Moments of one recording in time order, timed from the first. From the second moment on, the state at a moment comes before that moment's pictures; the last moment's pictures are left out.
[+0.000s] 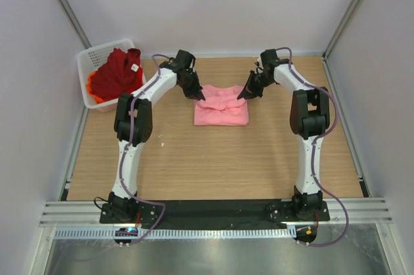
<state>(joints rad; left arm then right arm) -0.39 2.28 1.97 -0.75 0.30 -0.69 0.16 2.26 1.86 -0.79 -0.53 0.55</state>
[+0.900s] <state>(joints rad) -0.32 2.25 2.01 -0.77 0.23 -0.68 0.16 2.34 2.22 -0.97 -0.32 0.50</state>
